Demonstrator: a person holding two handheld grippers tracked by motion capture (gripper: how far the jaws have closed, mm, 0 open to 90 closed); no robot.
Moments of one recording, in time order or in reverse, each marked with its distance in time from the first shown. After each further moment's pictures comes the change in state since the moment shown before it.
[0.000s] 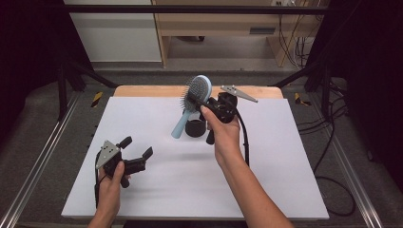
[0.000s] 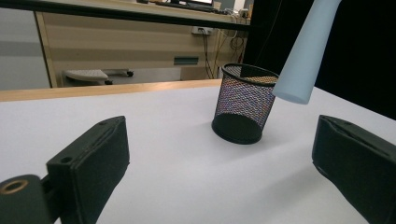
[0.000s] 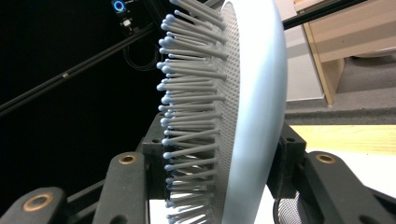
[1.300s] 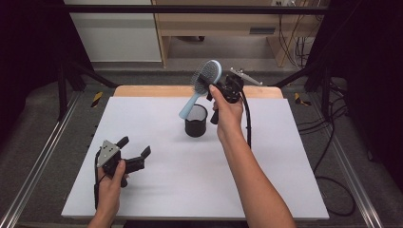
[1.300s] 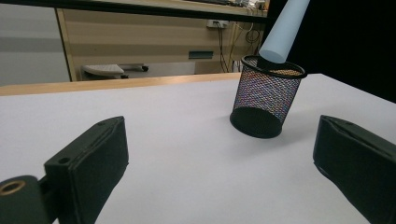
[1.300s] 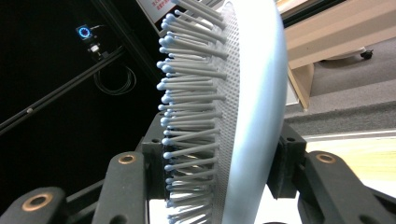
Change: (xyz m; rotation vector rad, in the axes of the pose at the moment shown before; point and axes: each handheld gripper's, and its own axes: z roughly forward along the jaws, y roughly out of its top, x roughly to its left) left arm 0.005 -0.002 0.001 0.025 0.063 0.014; right arm -0.048 0.031 0.033 -0.052 -0.099 0.091
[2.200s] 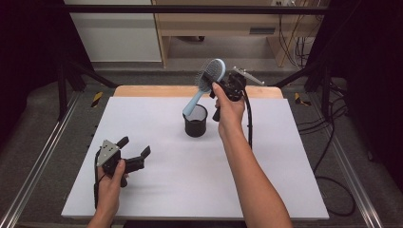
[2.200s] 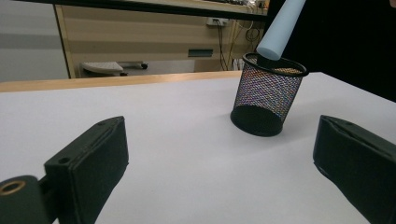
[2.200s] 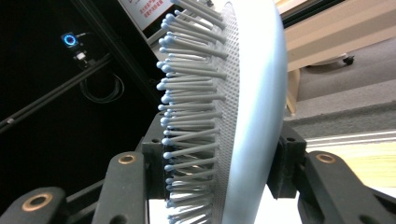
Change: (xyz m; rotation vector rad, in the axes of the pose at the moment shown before) left arm 0.002 -0.001 0.001 0.008 -0.002 -0.005; right arm -0.013 0.004 0.005 -0.029 -0.048 0.002
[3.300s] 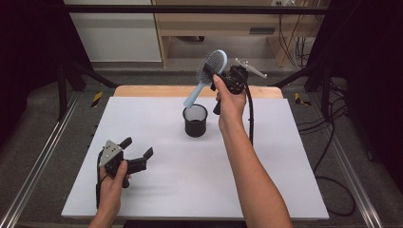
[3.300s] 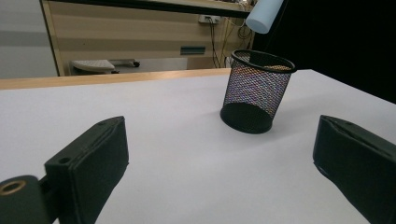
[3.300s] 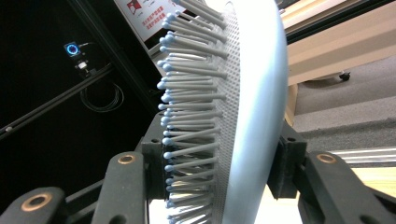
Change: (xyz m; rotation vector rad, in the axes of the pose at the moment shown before) left arm -0.007 -0.001 0.003 0.008 -0.035 0.003; right arm 0.010 0.020 0.000 -0.045 0.000 -0.032
